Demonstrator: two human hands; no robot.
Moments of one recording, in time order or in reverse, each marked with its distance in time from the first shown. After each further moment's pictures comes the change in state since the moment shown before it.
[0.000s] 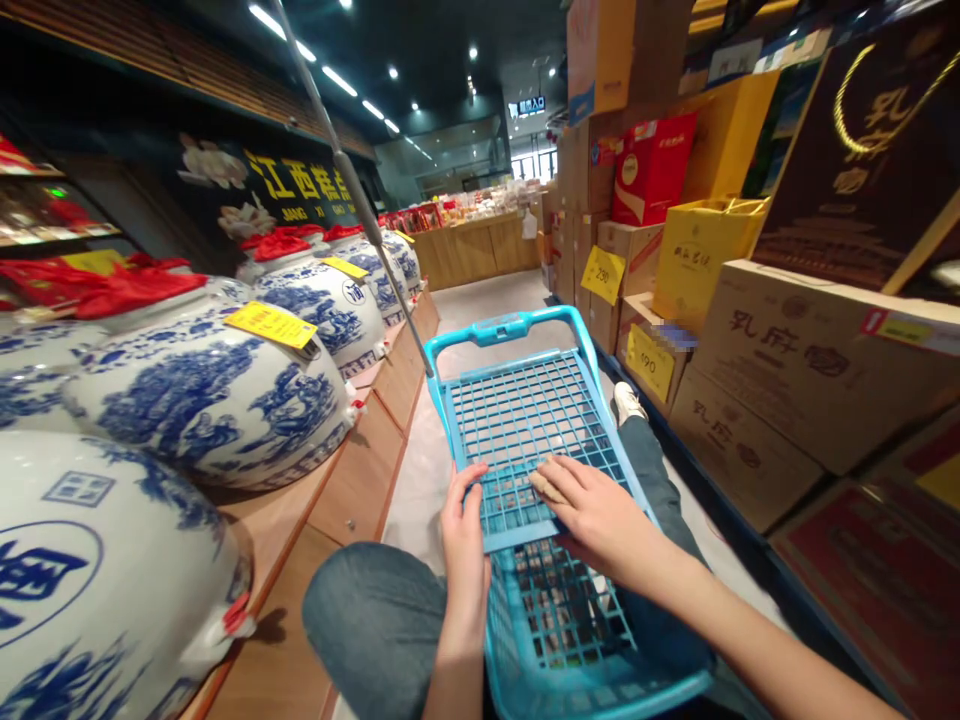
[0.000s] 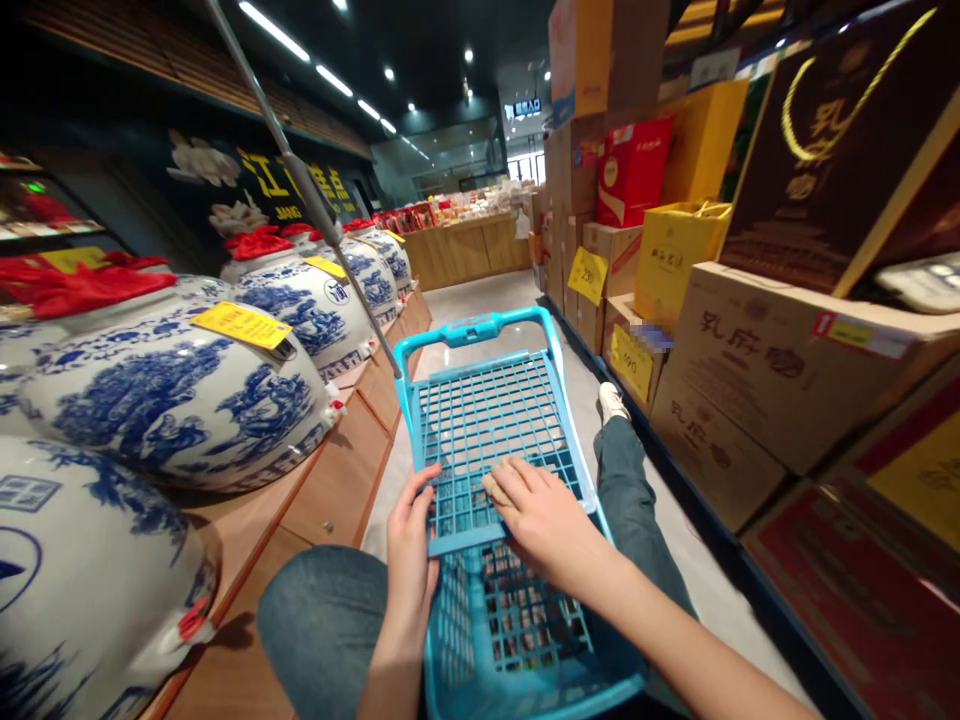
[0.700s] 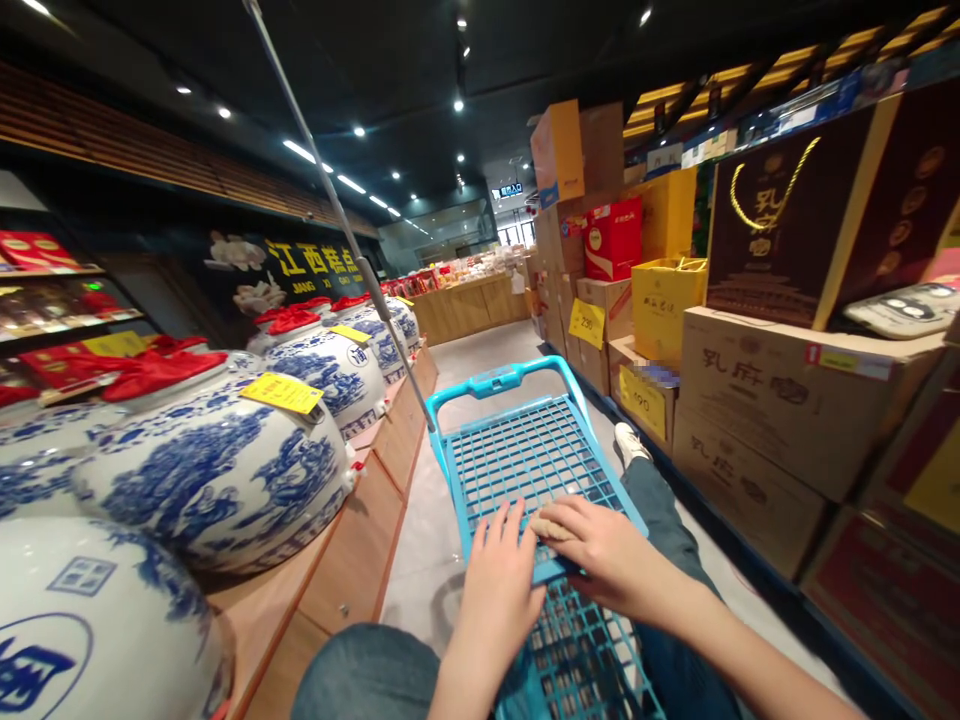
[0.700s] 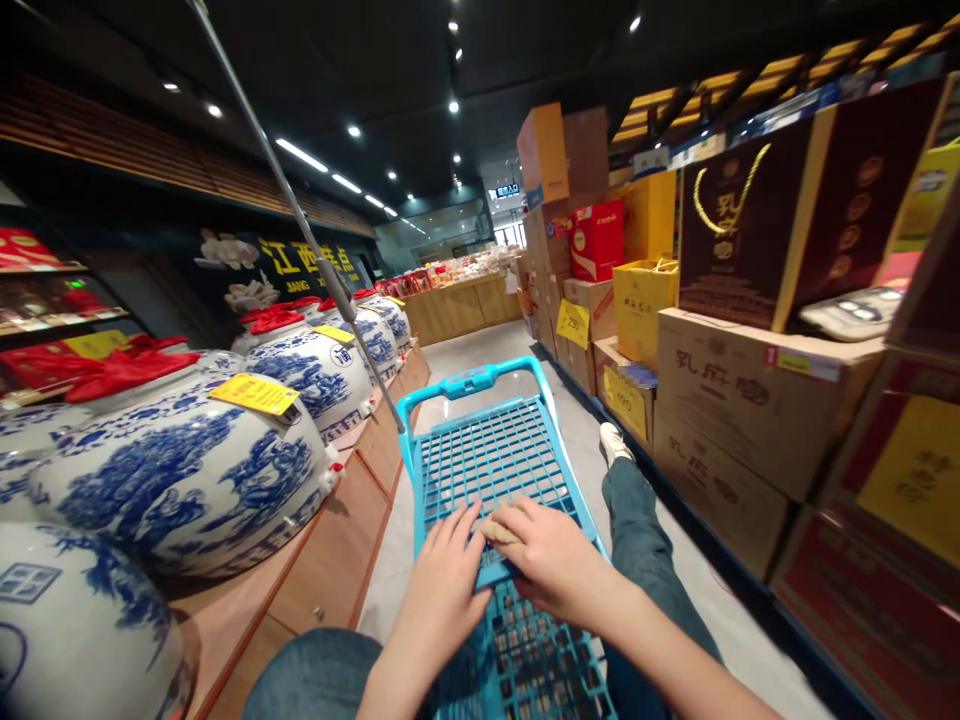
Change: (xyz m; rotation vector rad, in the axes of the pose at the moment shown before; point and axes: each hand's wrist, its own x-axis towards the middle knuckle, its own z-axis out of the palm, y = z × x) left_hand 0.002 0.077 0.015 1.311 -0.793 0.493; right_hand 0.013 0.003 -0.023 0.097 0.014 -0.025
